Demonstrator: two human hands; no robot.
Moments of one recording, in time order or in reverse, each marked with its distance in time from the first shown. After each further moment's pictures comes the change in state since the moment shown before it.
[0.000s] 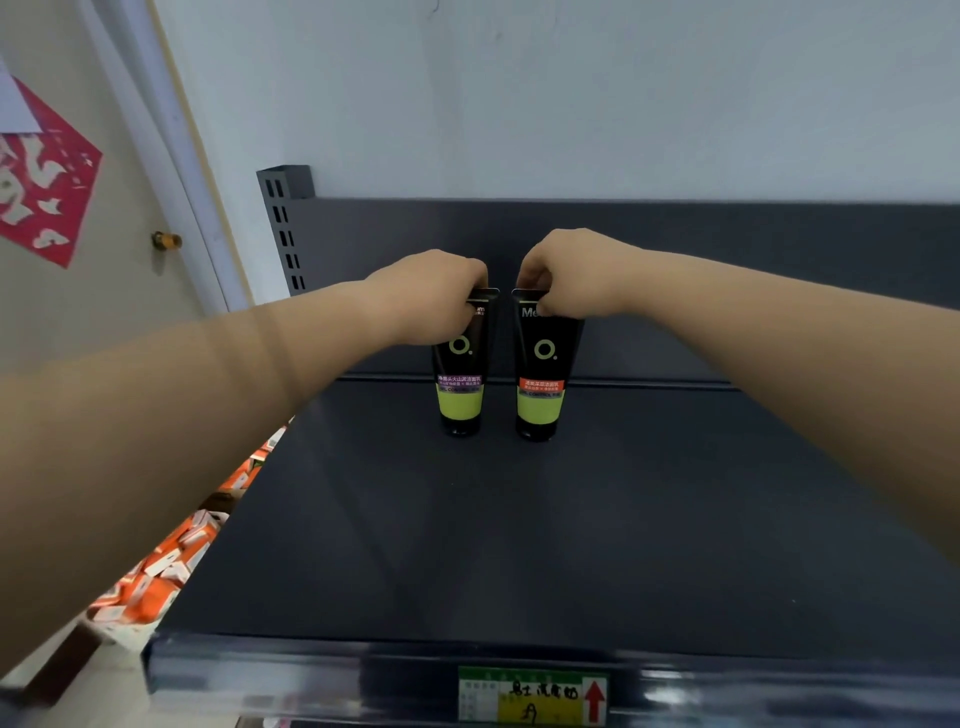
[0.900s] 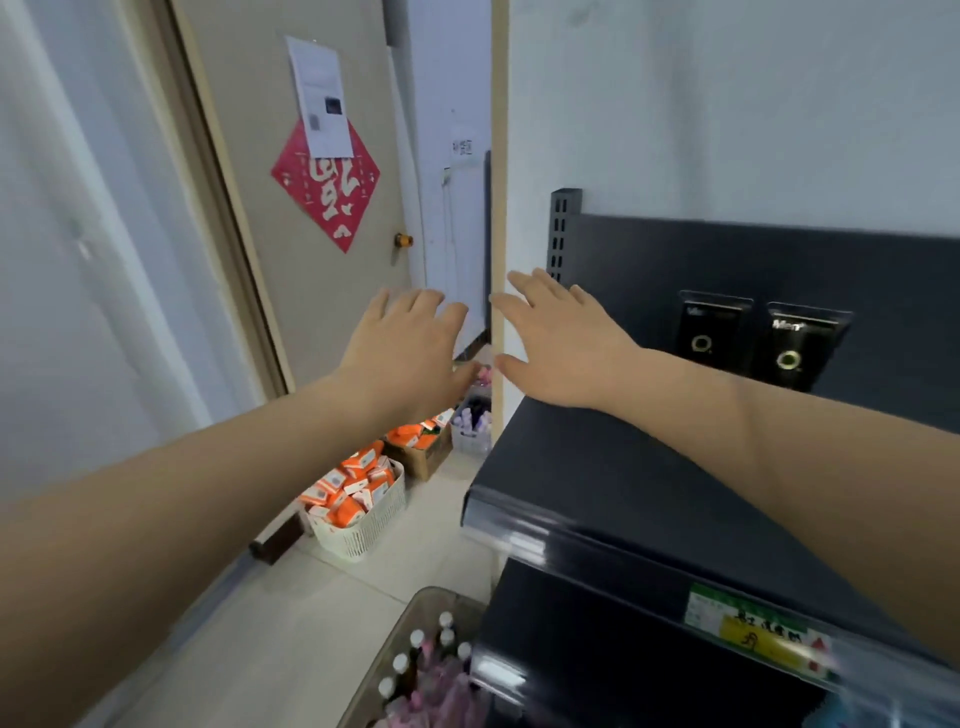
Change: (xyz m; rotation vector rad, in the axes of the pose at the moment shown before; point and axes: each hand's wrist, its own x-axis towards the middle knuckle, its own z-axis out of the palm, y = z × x) left_hand -0.257 -0.095 -0.020 0.387 0.159 -0.446; right_hand -0.045 -0.225 0.054 -0.087 0.163 -0.479
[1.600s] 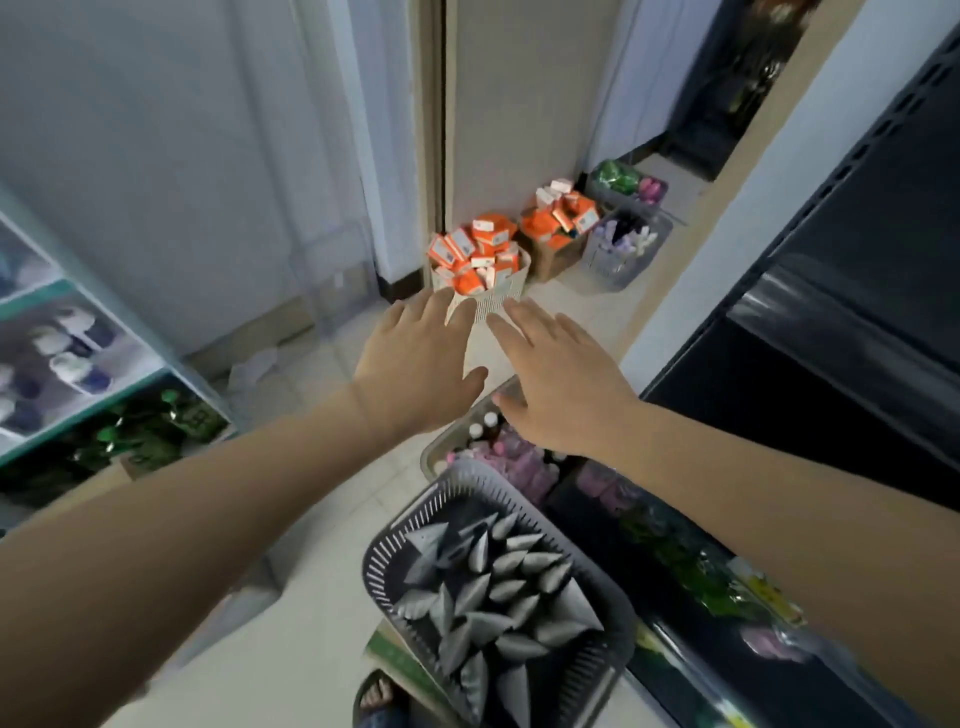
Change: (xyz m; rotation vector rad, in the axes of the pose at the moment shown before) left_hand -0.256 -0.051 0.150 -0.201 -0.396 -0.387; right_hand -0.066 -0.209 0.208 0.160 -0.314 -0.411
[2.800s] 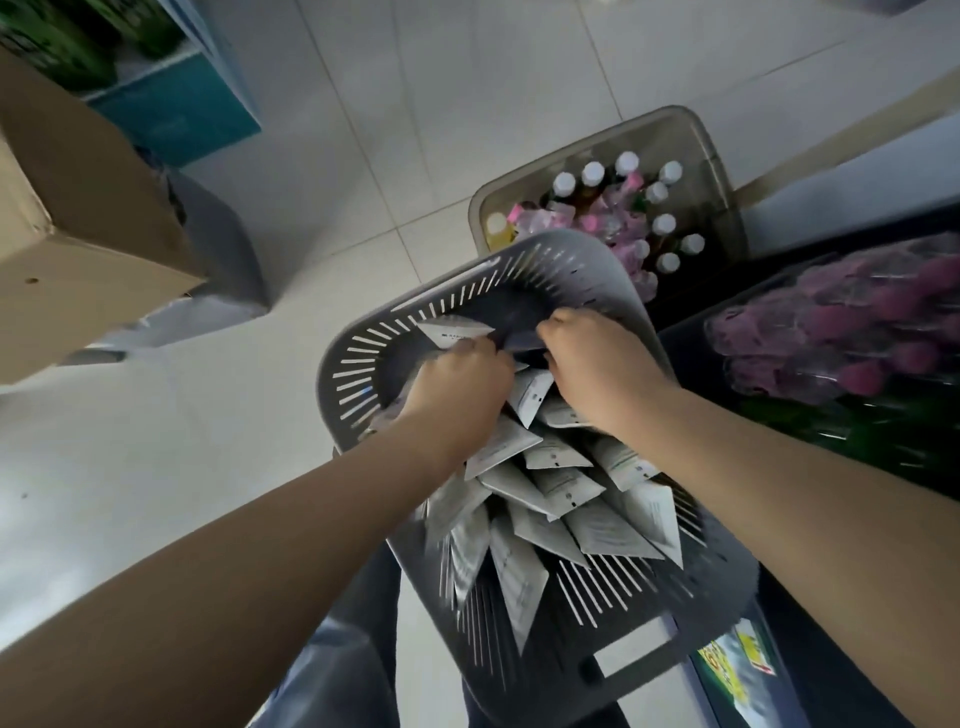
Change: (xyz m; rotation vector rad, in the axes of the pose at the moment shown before) left_hand -0.088 0.031 0.360 -0.237 -0.636 -0.290; right_hand 0.021 -0.002 0.365 0.069 -0.523 -0.183
